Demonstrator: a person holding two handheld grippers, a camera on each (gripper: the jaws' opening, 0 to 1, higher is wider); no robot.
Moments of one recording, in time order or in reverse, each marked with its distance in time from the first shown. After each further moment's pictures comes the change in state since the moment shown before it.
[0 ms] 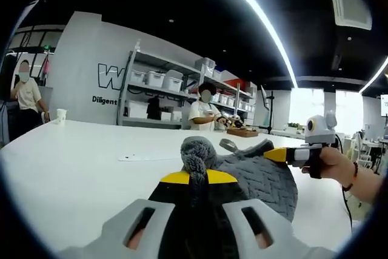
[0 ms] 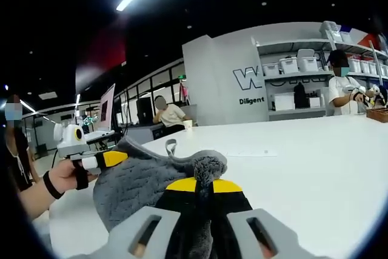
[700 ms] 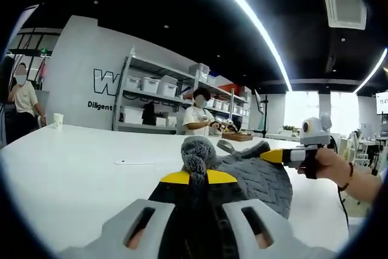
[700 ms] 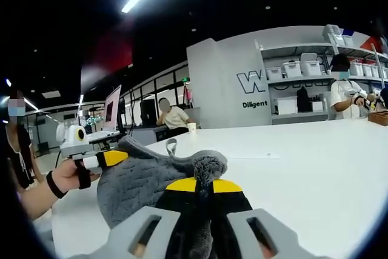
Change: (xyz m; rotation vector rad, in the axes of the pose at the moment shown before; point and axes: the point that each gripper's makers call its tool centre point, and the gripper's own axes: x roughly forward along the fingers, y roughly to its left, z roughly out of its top) left arm -0.013 -0.010 0.002 -0.002 -0.036 -0.036; right arm -0.015 0.011 0.000 -0.016 -0.025 0.023
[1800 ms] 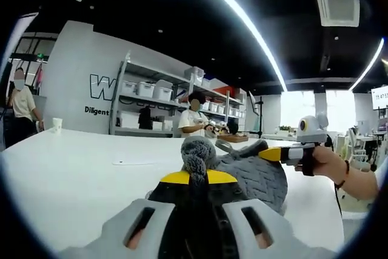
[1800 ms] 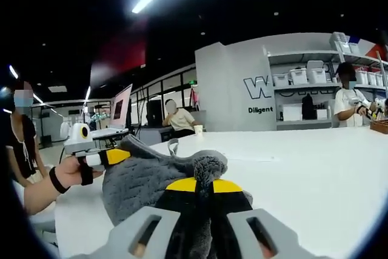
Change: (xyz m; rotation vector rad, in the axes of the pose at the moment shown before) left arm -0.020 -0.010 -0.001 0.020 -0.030 -0.026; right arm -0.008 0.008 0.004 -0.061 -0.020 0.036
